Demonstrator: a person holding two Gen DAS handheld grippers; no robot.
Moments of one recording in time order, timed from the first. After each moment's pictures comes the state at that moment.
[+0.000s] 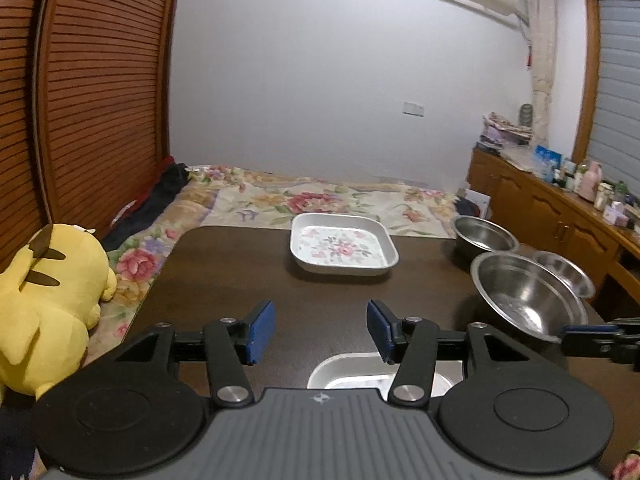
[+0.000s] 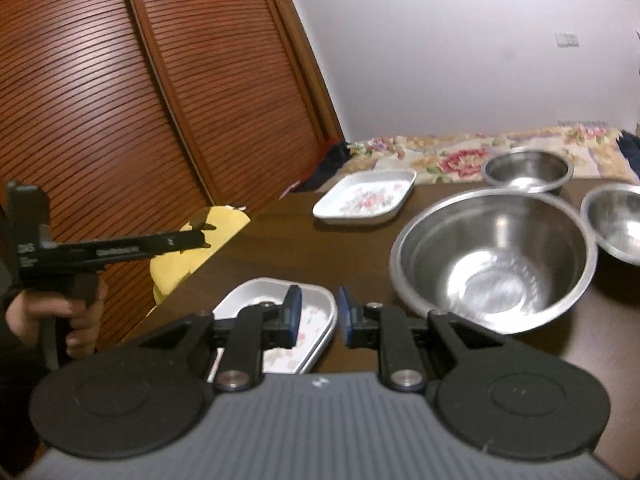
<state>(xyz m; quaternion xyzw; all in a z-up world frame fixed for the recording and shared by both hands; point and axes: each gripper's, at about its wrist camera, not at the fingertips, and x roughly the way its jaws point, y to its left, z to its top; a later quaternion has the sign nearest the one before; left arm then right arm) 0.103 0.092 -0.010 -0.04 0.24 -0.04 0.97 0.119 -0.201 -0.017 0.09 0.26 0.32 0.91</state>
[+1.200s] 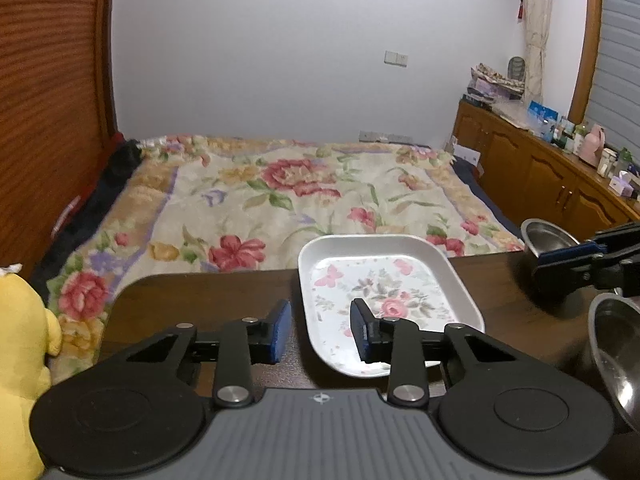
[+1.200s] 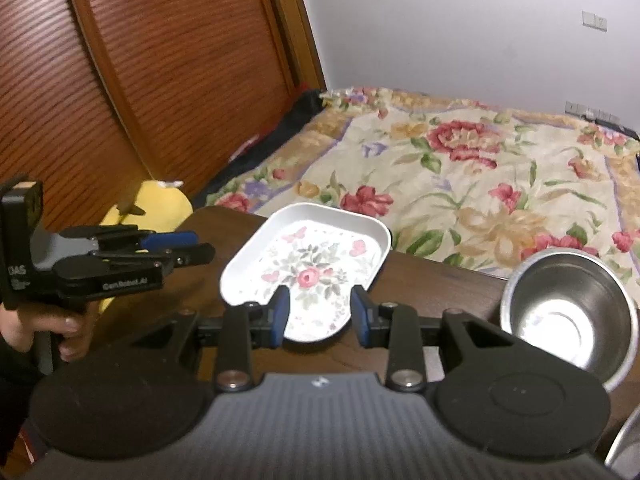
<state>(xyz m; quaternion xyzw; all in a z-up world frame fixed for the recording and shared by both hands) 0.311 0.121 -0.039 -0.01 0.32 -0.11 0.94 0.332 -0.120 0.009 0.00 0.37 0.30 0.88</state>
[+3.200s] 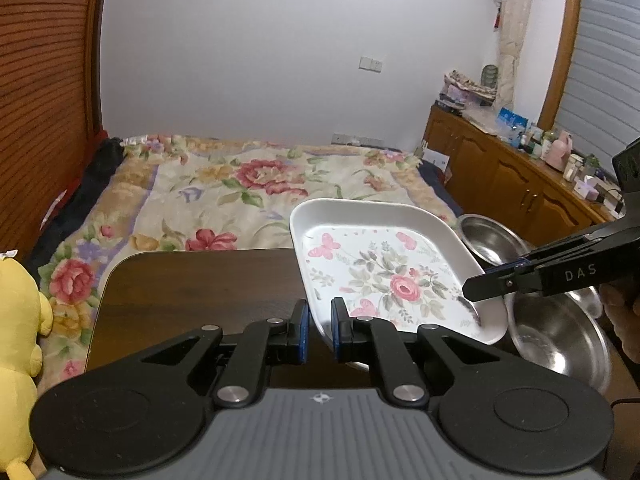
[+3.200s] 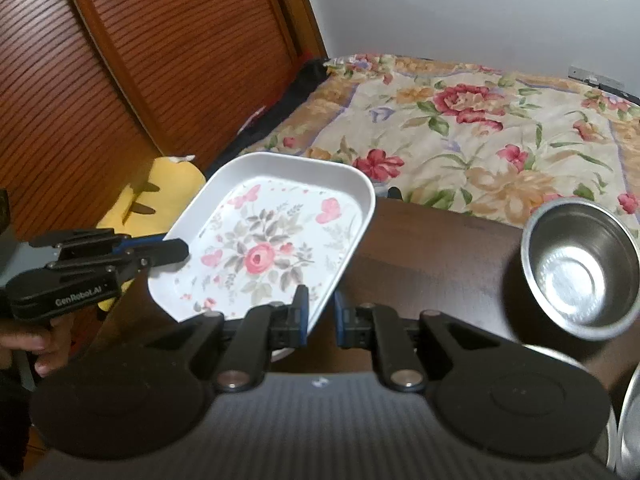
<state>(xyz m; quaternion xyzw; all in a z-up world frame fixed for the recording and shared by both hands) 0.238 0.113 0.000 -0.03 0.31 -0.15 0.94 0.305 -0.127 0.019 0.02 0.42 0.30 0.86</state>
